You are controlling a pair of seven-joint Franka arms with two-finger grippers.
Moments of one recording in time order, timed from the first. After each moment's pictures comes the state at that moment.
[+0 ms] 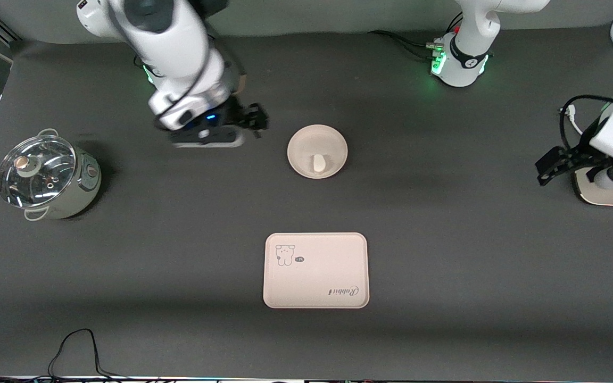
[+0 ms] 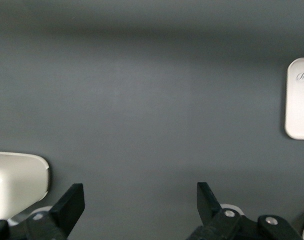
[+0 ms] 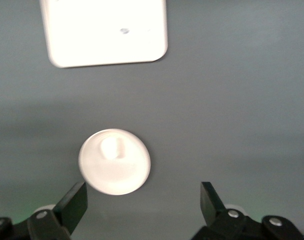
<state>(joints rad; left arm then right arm) -0.24 -0.07 0.18 -1.79 0.09 1.84 -0.12 0.75 0.18 -0.04 -1.56 0.09 1.74 0.76</state>
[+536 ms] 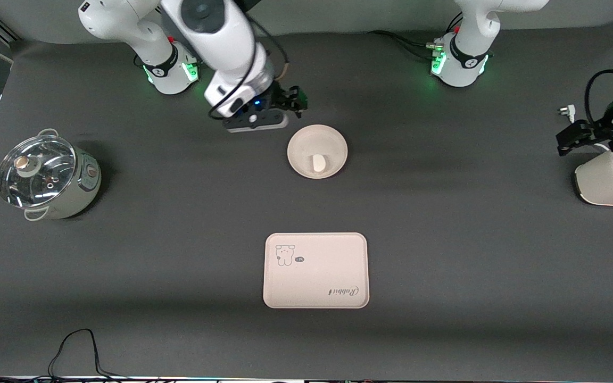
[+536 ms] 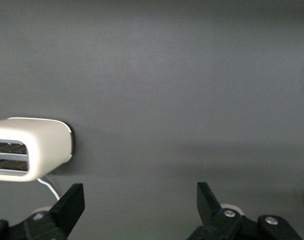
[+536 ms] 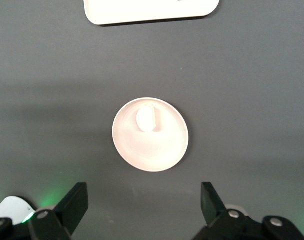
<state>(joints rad) -0.14 -0.07 0.15 -1.74 0.10 1.66 -0.02 0.78 0.07 -0.06 -1.84 0.27 1.95 0.65</state>
